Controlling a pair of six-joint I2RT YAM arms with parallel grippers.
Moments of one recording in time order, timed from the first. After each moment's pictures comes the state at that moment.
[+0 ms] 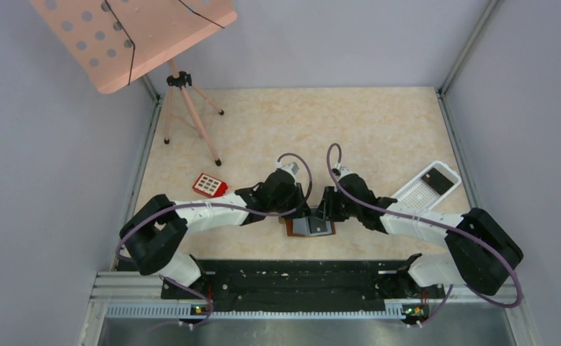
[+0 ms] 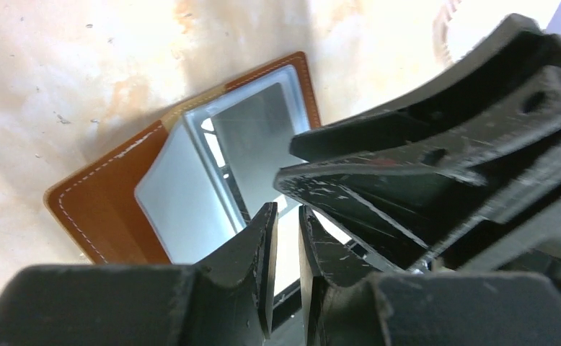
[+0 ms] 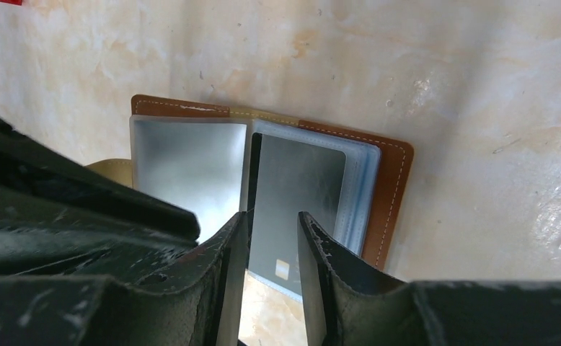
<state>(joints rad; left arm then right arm) -0.90 1.50 0.79 0.00 0.13 -0.93 0.71 1.30 0.52 0.04 -0.12 0.69</state>
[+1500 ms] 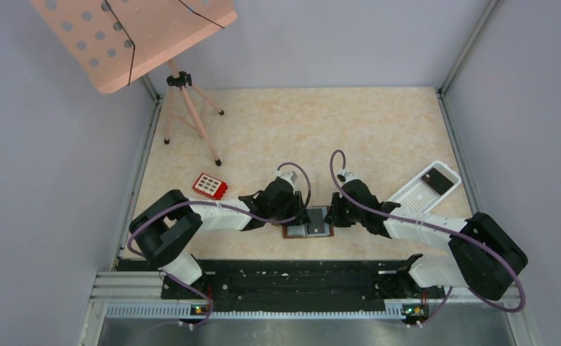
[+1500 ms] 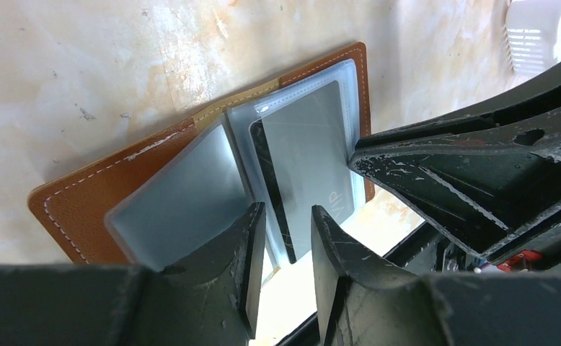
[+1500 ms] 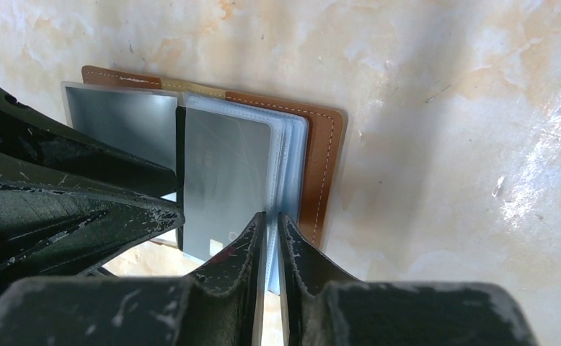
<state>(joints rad) -0.90 1.60 0.69 0.15 0.14 -0.91 0.71 1.27 0.46 -0.01 -0.06 0.67</state>
